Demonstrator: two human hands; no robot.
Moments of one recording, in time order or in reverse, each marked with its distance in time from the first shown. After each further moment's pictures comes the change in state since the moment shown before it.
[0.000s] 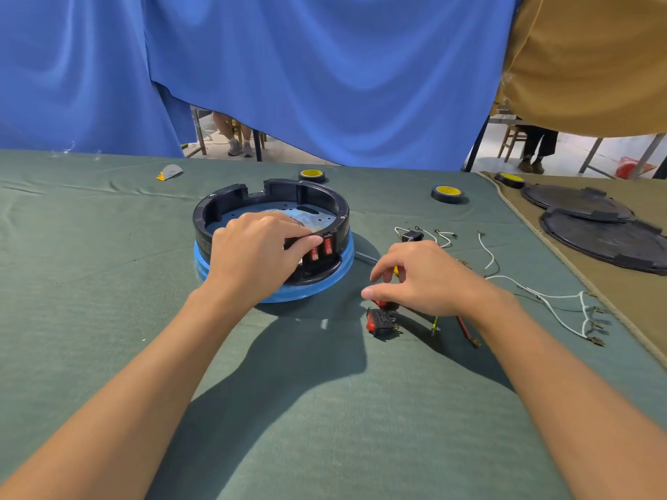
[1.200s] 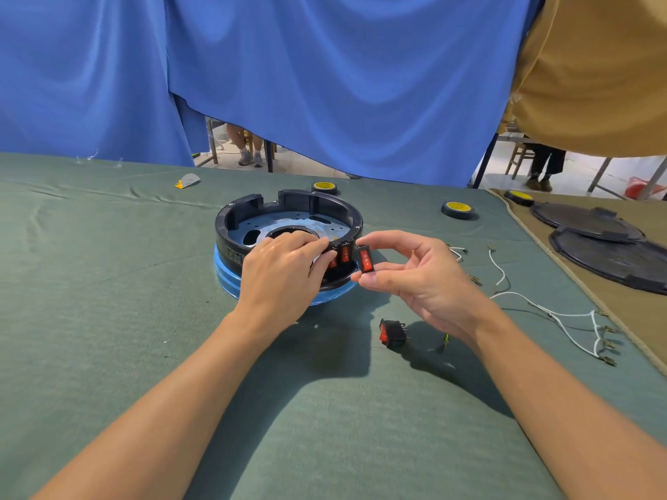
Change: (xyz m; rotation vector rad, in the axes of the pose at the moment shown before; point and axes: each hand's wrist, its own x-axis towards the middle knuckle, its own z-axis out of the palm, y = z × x) left_hand -0.017 0.002 0.016 0.055 0.210 0.180; right_hand 0.001 -0.036 0.005 1.259 0.057 -0.079
